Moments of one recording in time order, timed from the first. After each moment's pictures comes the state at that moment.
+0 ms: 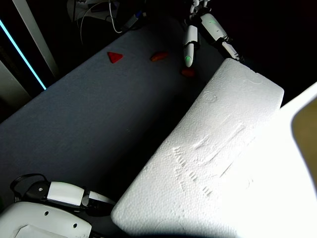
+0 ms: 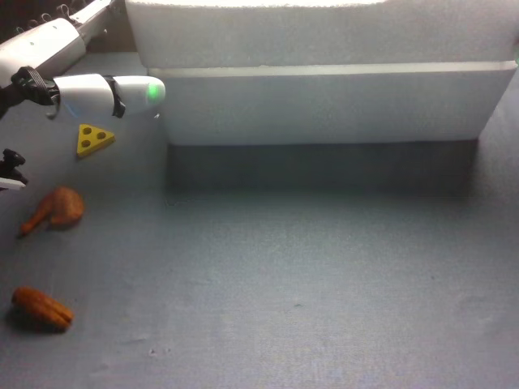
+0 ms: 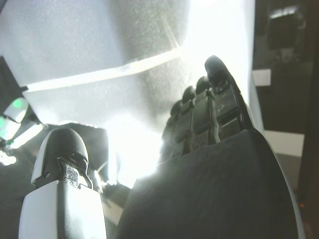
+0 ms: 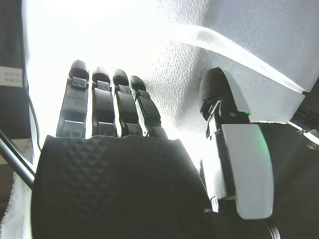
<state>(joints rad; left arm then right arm) 0.61 -1.07 1.42 -0.08 -0.70 0.34 -0.26 -0.91 1.27 0.65 0.41 -1.33</state>
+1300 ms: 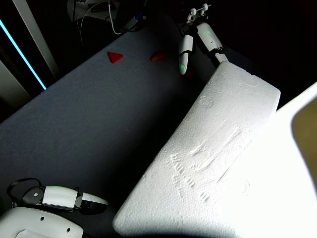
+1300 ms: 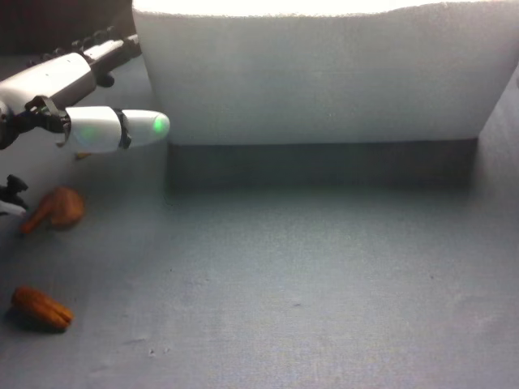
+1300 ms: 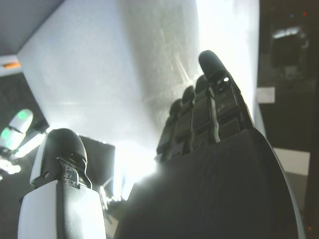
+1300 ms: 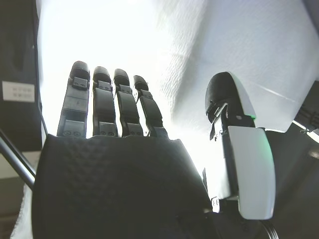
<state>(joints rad) 0.67 -1.10 1.44 -0.10 -0.64 0.34 -0.34 -0.90 1.27 0.70 0.40 -1.33</state>
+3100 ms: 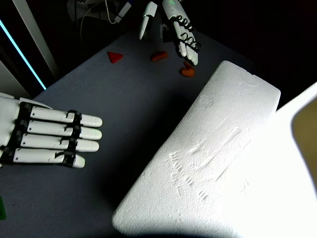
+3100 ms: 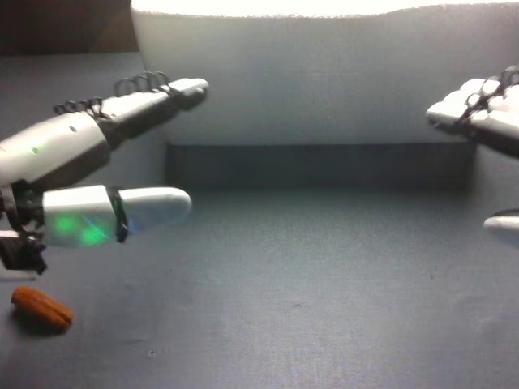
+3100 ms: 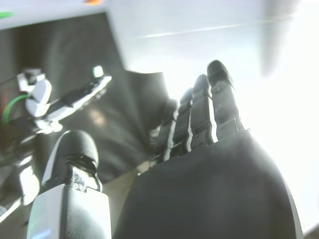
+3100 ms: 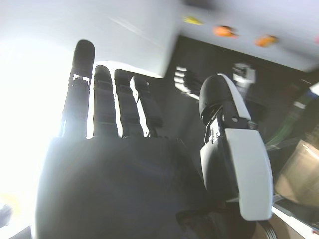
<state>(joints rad) 0.85 -0.94 1.13 0.16 -1.08 0.22 -0.58 -0.62 0.79 -0.11 0.71 -0.80</state>
